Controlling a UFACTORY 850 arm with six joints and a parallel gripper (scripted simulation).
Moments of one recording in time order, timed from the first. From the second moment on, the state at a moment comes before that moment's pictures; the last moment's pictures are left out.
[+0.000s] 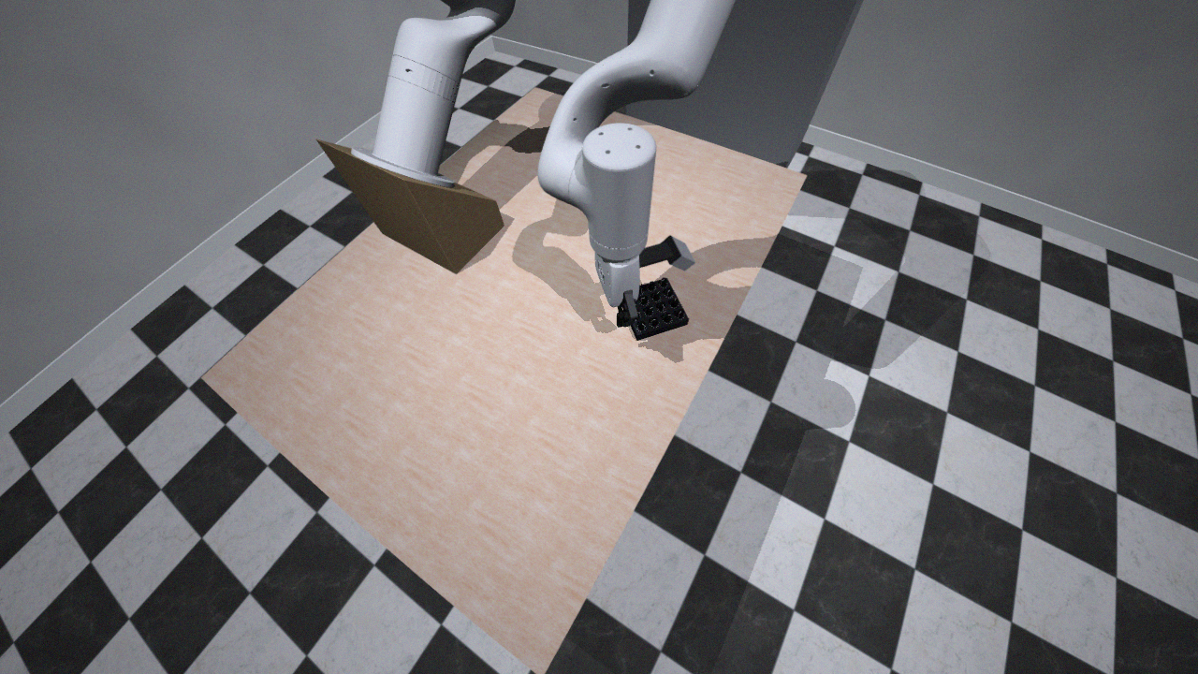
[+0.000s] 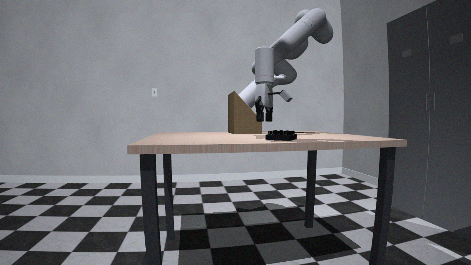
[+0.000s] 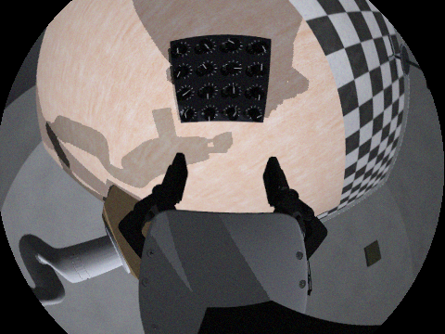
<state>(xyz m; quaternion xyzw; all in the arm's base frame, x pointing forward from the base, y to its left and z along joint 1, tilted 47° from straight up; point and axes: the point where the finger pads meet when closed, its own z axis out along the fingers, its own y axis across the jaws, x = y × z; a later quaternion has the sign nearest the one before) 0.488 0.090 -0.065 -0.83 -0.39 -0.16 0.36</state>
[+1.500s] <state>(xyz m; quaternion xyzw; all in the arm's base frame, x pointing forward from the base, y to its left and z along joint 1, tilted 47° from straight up) 0.519 0.086 -0.053 -0.50 -0.77 -0.32 0.23</state>
